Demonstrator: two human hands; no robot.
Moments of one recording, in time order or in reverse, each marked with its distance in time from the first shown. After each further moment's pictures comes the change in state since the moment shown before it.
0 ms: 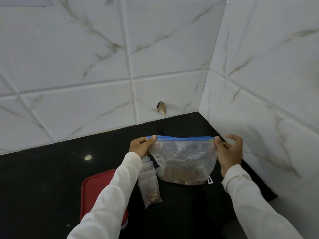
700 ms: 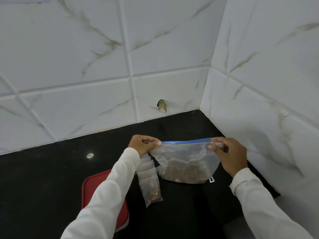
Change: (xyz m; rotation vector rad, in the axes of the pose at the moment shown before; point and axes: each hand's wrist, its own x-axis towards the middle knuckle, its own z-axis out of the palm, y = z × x) left_hand -0.003 0.011 -0.010 0.361 -0.163 0.183; right_hand 0.008 0.002 -0.025 -0.558 -0.330 -0.466
